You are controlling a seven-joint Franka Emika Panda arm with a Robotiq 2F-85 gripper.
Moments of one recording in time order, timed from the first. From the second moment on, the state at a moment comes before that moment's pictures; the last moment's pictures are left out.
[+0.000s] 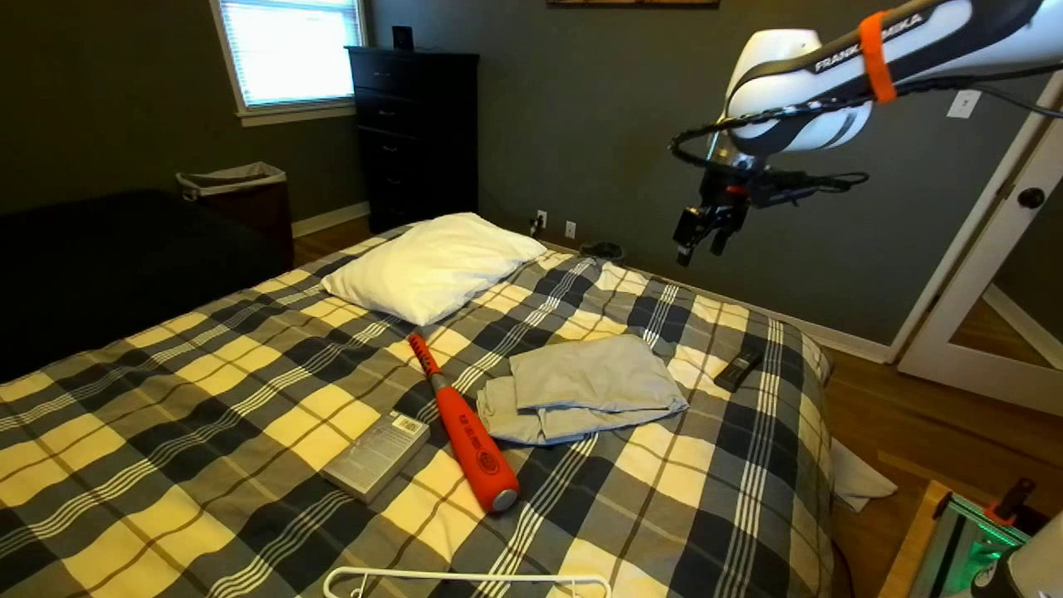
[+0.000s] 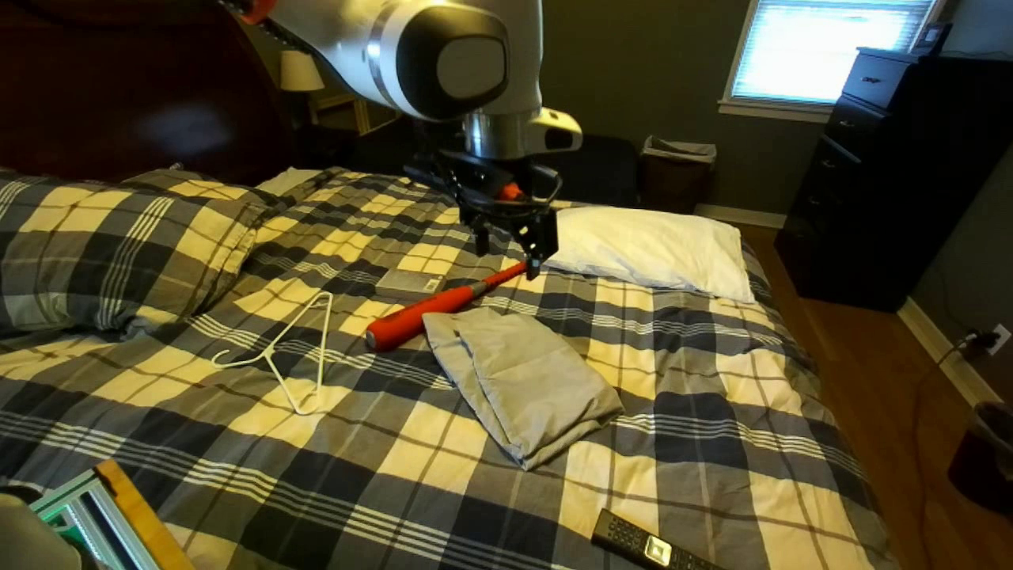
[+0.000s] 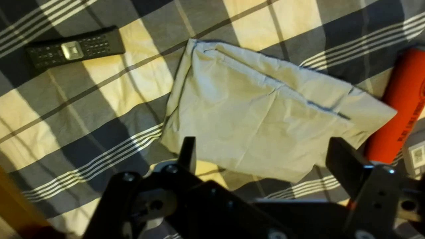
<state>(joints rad) -0.09 -0.06 -0.14 -2.21 -0.02 2.24 -0.14</state>
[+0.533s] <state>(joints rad) -0.06 0.06 -0.09 -2.17 0.04 2.21 -0.22</state>
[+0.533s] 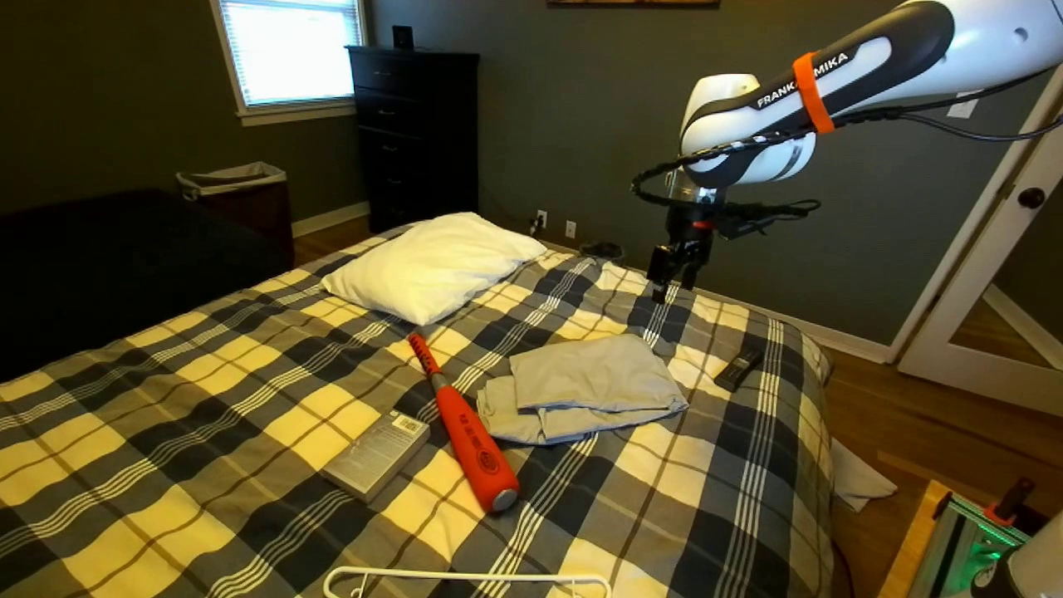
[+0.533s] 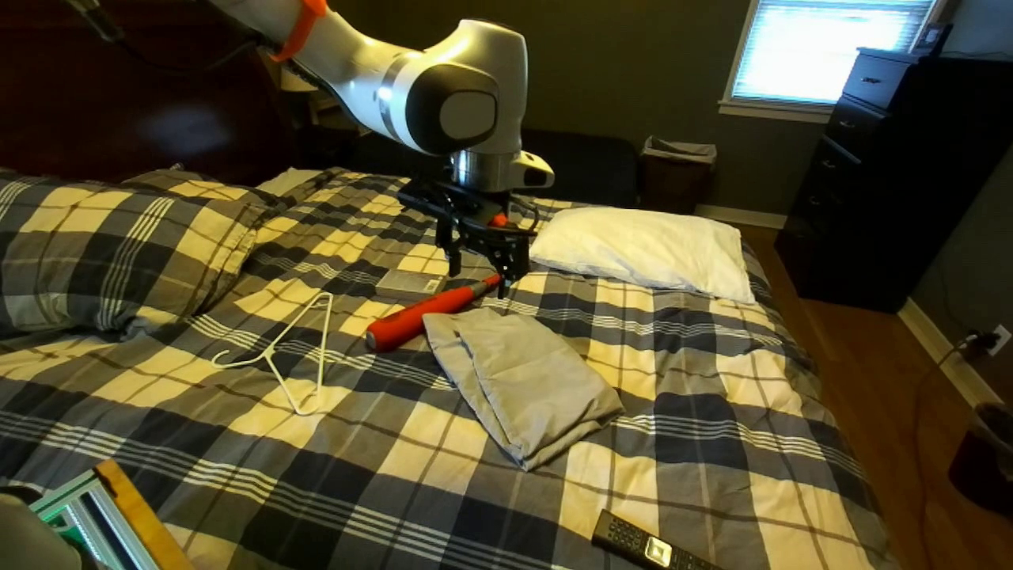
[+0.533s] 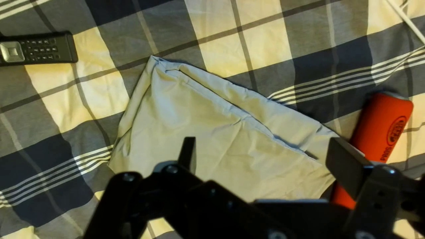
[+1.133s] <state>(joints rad) 0.01 0.29 0.02 -2.13 -0.06 2.36 -0.27</state>
